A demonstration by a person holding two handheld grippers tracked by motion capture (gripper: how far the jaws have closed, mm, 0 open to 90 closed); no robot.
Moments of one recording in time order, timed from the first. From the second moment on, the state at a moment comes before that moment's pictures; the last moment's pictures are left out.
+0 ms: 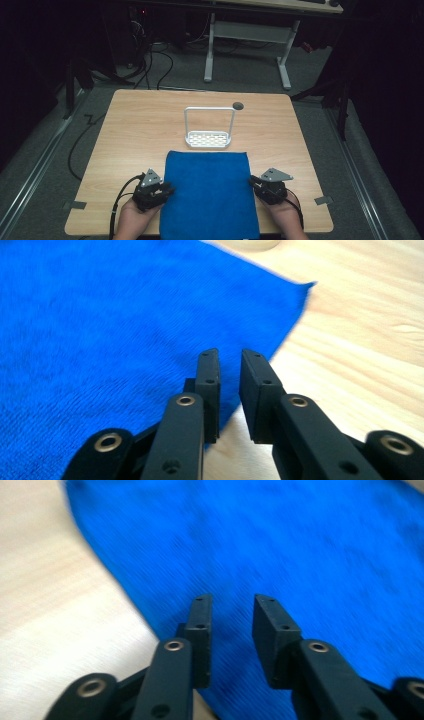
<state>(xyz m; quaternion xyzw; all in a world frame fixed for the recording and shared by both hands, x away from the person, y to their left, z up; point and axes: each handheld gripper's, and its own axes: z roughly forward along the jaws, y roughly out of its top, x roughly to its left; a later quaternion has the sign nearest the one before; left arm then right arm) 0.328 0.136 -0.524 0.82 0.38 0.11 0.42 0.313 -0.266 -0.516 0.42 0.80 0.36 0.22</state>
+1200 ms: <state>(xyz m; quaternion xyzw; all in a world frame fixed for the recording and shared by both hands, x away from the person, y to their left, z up) 0.434 0.119 -0.533 0.78 0.45 0.17 0.39 0.314 -0.290 -0.516 0.43 0.79 0.38 0.22</state>
